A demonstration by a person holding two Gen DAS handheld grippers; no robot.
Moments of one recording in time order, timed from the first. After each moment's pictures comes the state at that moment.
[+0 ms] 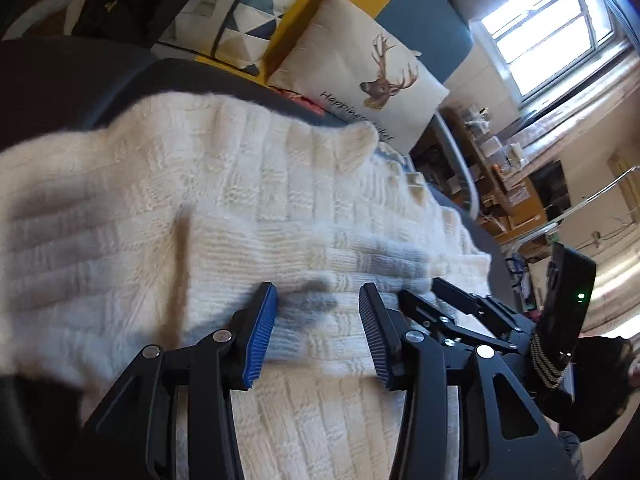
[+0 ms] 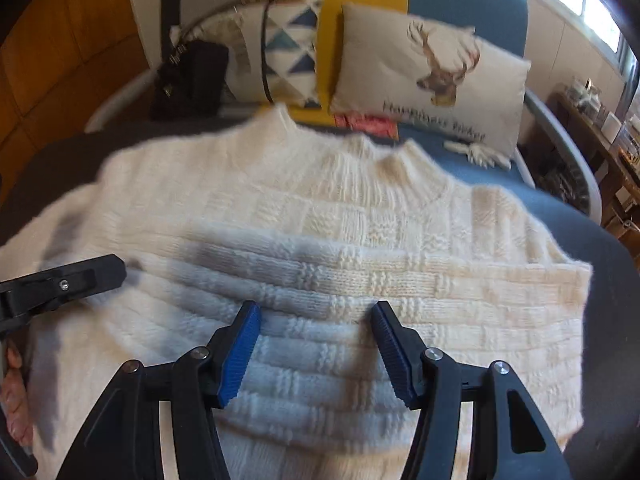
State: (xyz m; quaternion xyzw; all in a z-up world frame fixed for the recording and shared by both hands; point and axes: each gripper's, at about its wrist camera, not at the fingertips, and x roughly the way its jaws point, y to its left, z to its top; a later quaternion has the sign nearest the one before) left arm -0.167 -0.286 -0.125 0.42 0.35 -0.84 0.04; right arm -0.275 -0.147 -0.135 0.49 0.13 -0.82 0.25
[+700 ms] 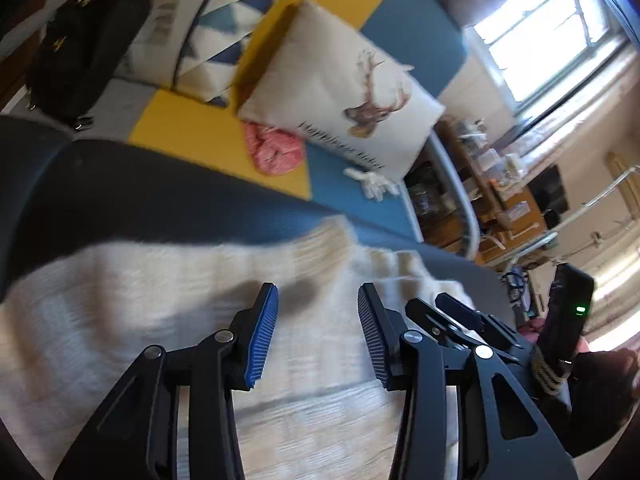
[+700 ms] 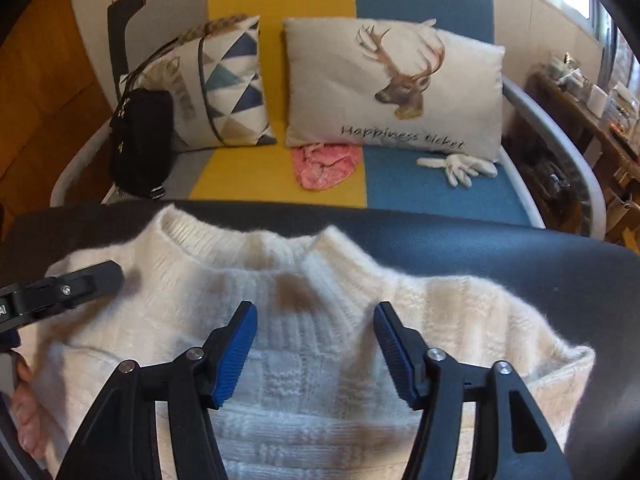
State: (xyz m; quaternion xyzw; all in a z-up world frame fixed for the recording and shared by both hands) left arm -0.271 -0.295 -0.118 0.40 0.34 -0.85 0.01; right arm -0.376 -0.098 -0.134 0.46 0.07 -0.86 0.20
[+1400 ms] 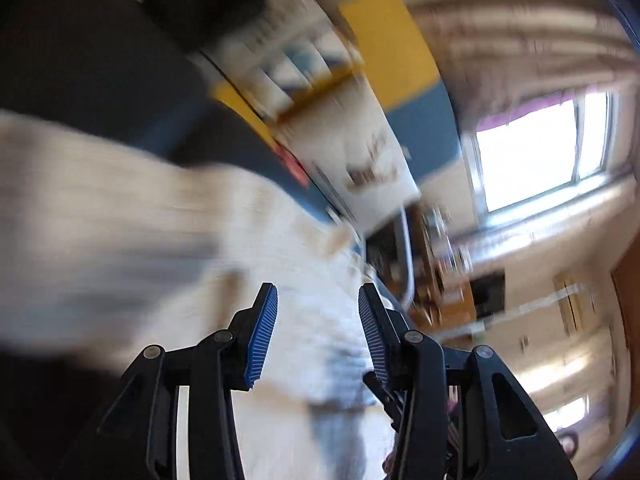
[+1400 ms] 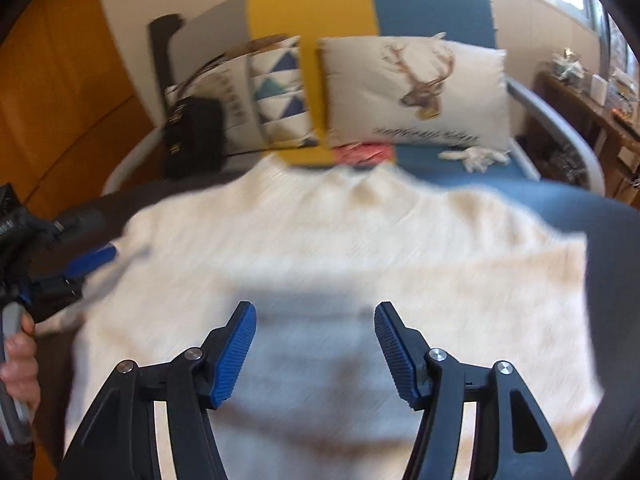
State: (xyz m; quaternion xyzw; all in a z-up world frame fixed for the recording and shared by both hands) left arm -0.055 -0.361 -0.103 0.25 0.53 -0.81 0.07; right arm -0.238 -0.092 -0.112 0.45 0.03 -0.84 0.30
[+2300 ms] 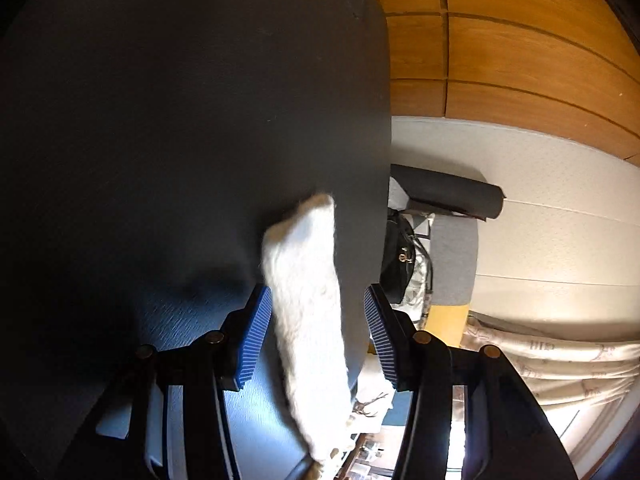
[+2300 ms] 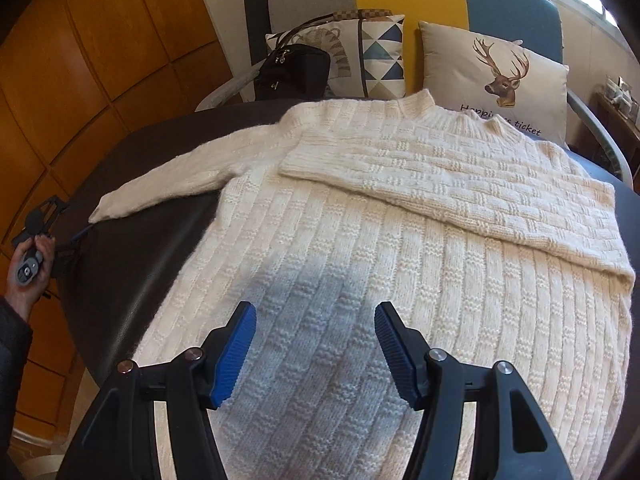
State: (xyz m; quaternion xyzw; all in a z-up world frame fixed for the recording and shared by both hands) left arm 0.254 -0.538 -0.197 -0.02 0.75 -0.58 0.32; right arm -0.083 -0.130 -0.101 0.46 0.09 -0.80 0.38
